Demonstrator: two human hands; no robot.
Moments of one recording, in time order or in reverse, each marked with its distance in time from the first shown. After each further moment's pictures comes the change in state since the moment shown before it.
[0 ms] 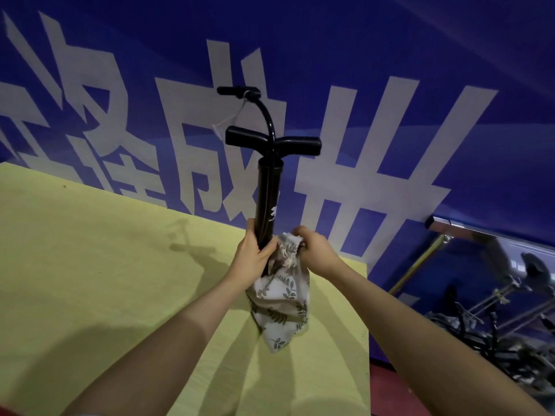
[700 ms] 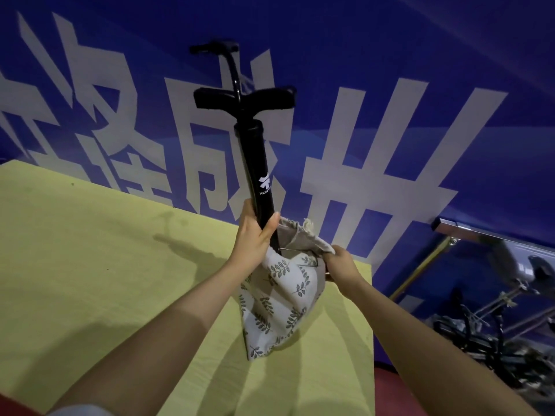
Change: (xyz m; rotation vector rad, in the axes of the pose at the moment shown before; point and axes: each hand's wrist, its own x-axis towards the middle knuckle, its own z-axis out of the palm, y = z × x) left_hand 0.013 0.023 -0.017 0.017 0.147 0.162; right_hand -0.014 0.040 0.007 0.530 0.131 0.361
